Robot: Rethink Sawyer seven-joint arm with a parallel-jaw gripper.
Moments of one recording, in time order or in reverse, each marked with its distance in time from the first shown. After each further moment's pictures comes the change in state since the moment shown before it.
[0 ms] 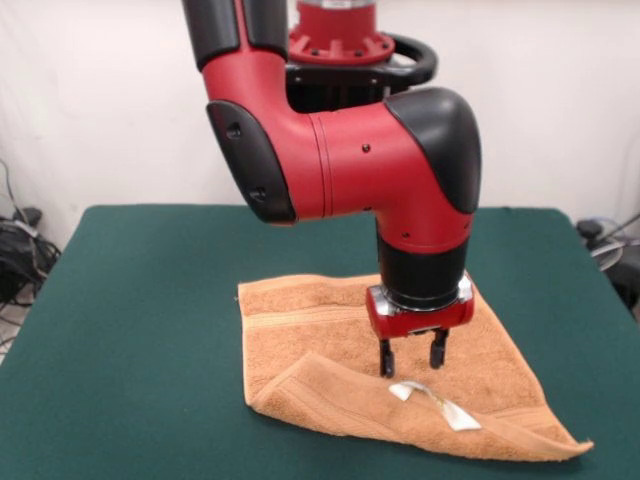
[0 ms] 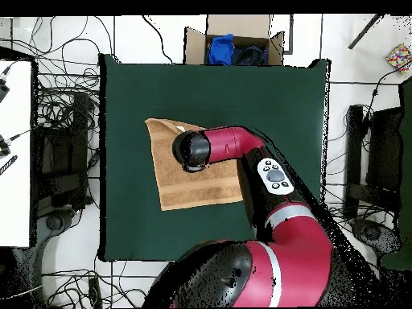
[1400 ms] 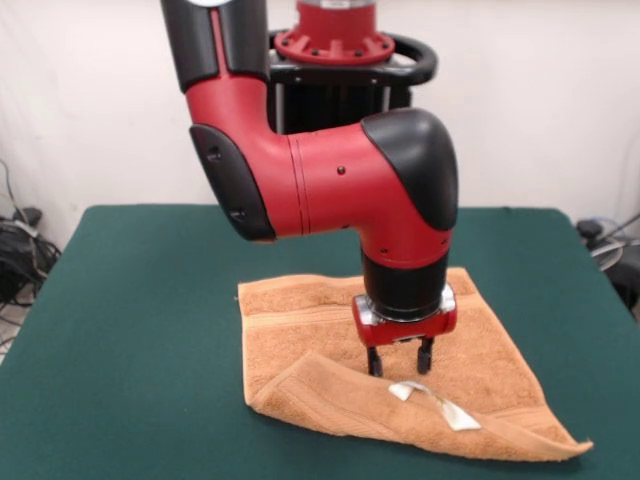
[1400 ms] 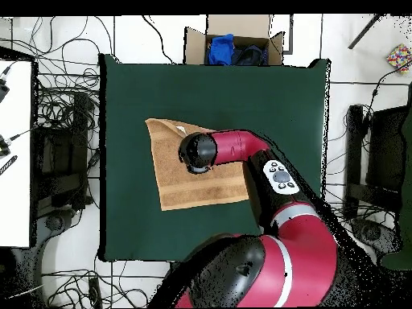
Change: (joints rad) arm -0.031 0.042 0.004 -0.009 0.001 0.001 0.000
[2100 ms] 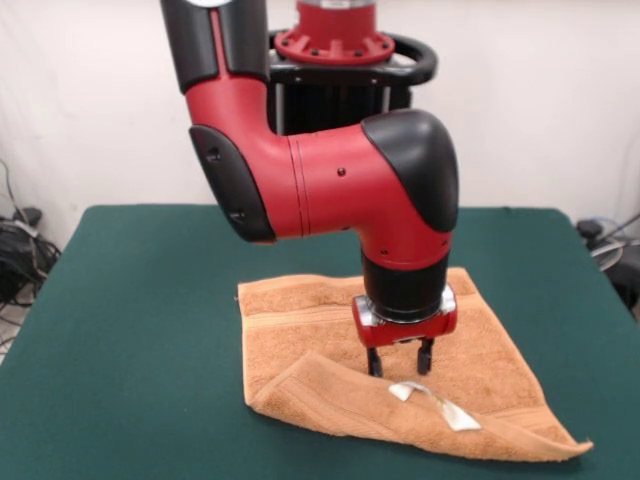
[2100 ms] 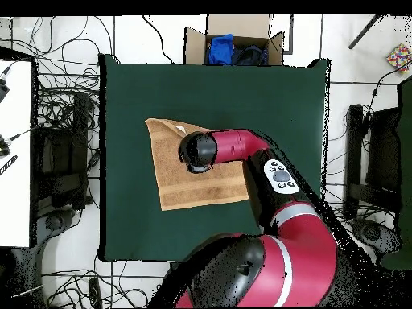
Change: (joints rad) arm 0.000 0.003 0.002 -0.008 0.000 0.012 0.000
